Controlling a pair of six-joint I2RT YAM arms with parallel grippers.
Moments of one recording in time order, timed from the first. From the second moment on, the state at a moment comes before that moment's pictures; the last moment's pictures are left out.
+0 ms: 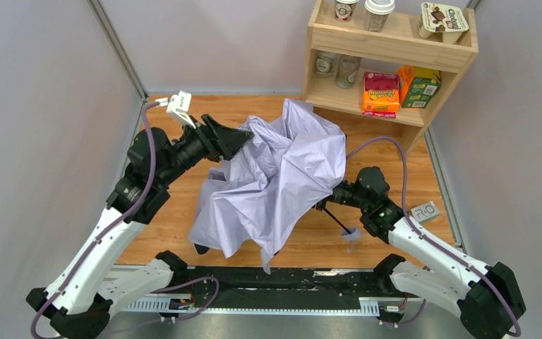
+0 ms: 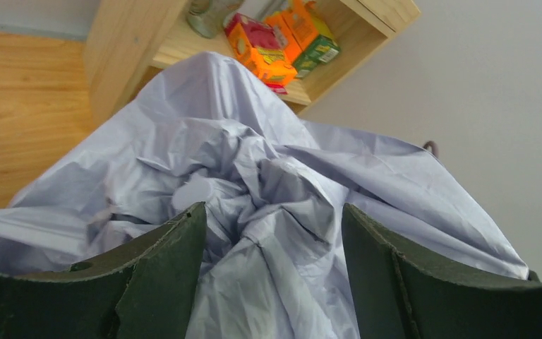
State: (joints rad) left arm -0.59 0.89 1.17 -0.28 0.17 -0.69; right arm 0.66 0.92 0.54 0.40 -0.67 0.25
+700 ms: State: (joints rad) left arm -0.58 0.97 1.15 -0.14 0.35 -0.64; right arm 0.69 0.94 0.59 0.37 -0.56 0.22
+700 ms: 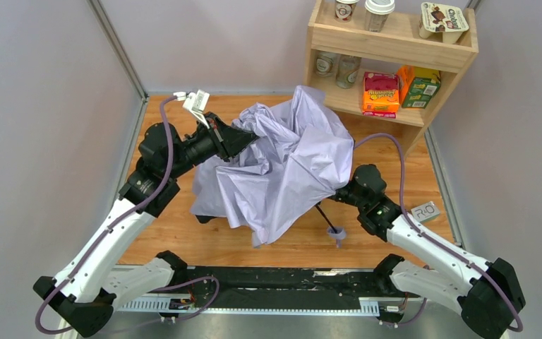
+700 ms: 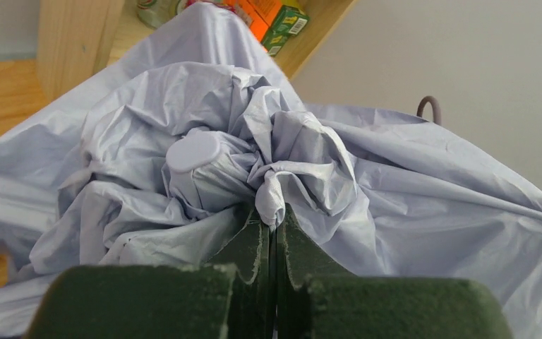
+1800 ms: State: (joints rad) left arm -0.58 1.03 0.77 -0.04 0.24 -0.14; right arm 0.71 0.47 0.64 -0.36 0.01 0.33
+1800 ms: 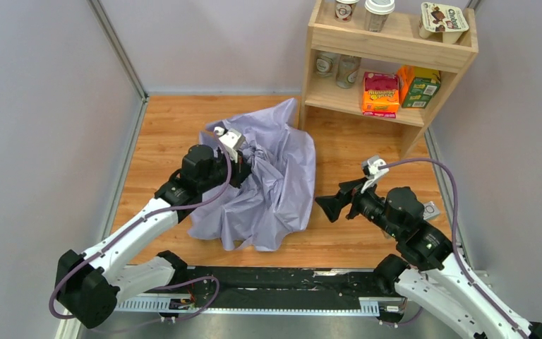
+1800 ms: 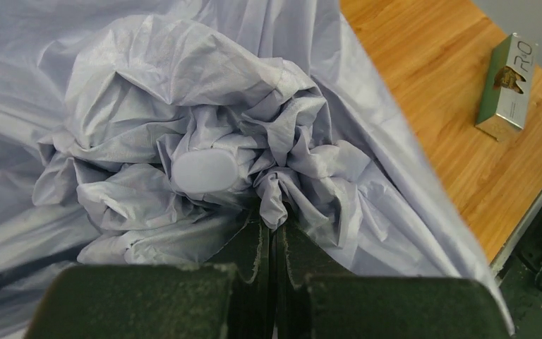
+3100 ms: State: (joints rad) left arm -0.57 0.74 0.84 -0.30 0.60 -0.34; right arm 1.06 1.16 1.06 -0.32 -0.14 0.11
